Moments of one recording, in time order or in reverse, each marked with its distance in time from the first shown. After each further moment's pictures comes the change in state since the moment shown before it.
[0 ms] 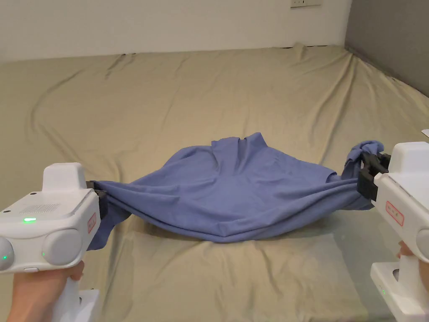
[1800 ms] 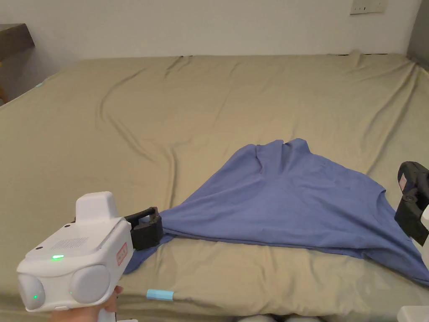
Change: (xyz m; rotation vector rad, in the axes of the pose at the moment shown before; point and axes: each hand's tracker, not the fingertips) left arm -0.029 -0.054 0.060 -0.054 0.004 0.187; right arm -0.052 0.007 0.107 0.230 0.137 -0.008
